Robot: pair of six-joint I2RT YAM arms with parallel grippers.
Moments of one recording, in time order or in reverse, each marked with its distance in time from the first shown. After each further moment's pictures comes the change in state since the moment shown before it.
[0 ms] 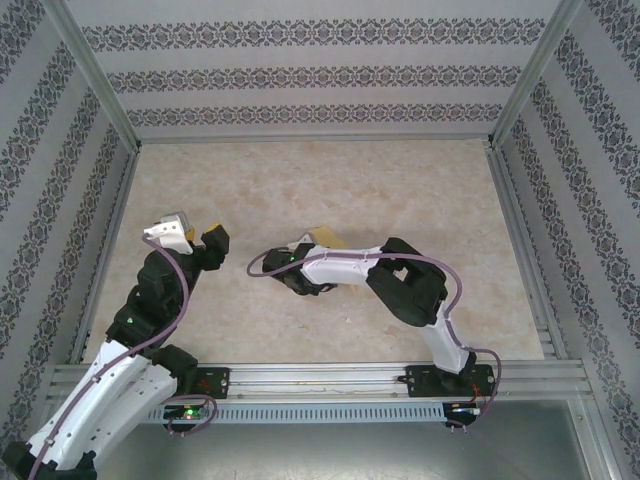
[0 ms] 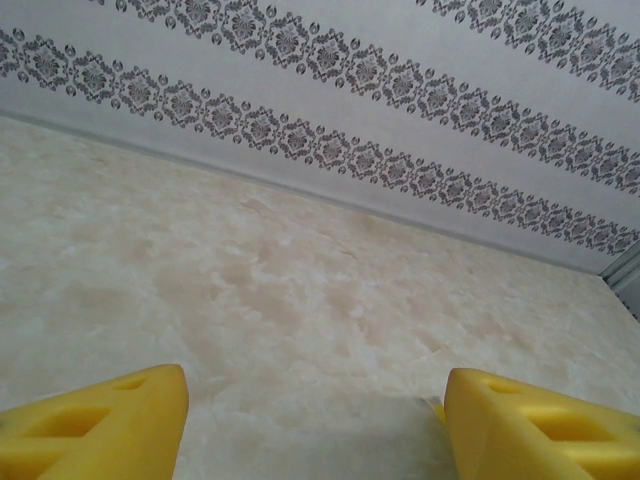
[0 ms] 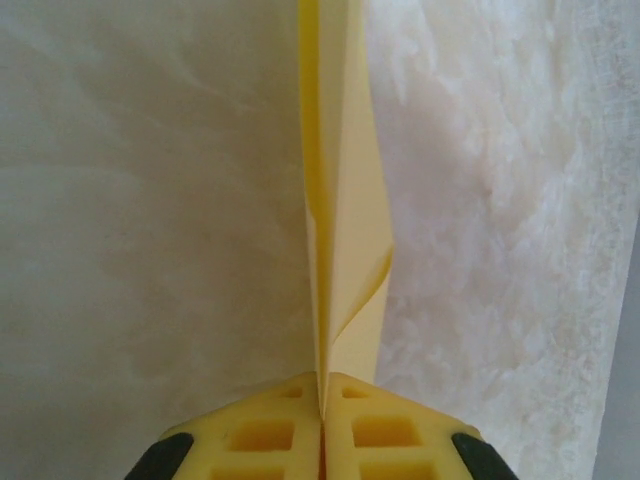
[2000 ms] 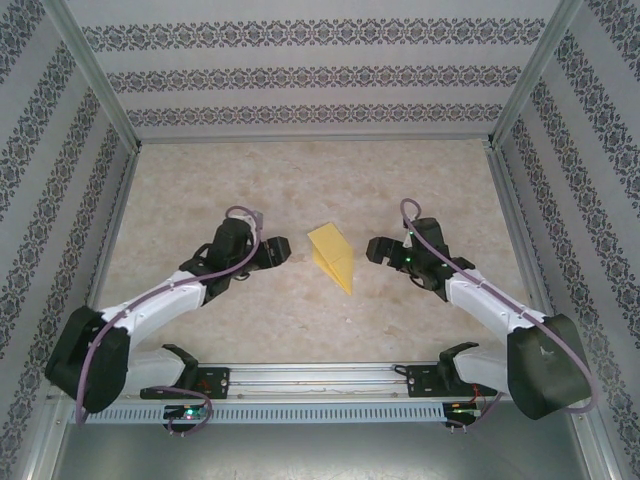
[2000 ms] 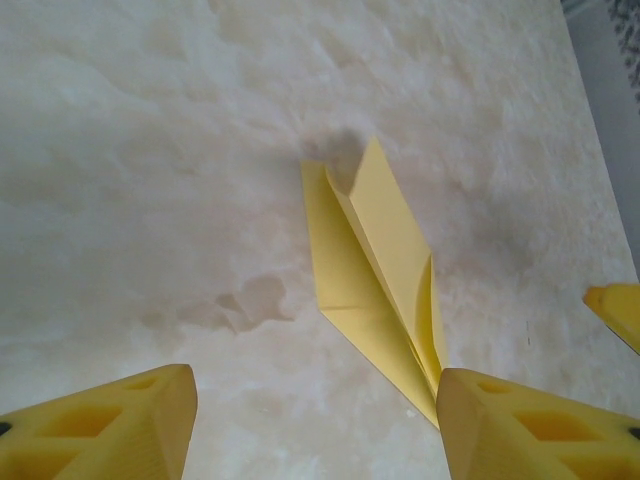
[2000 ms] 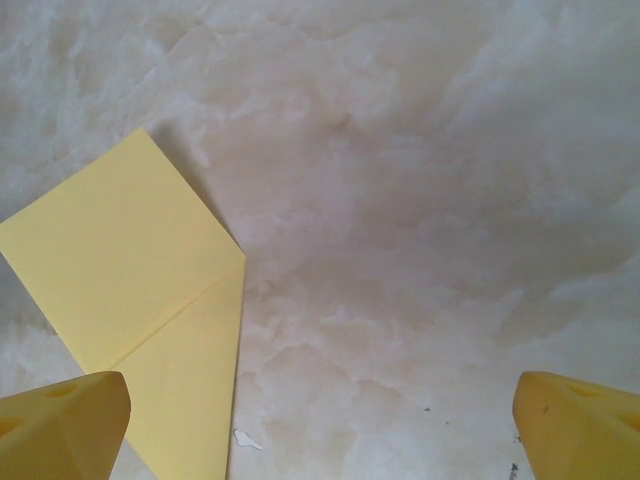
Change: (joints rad) left arm -0.069 0.723 0.024 0.287 0.504 -0.258; right arm -0.734 -0.930 -0.903 0.806 -0.977 0.093
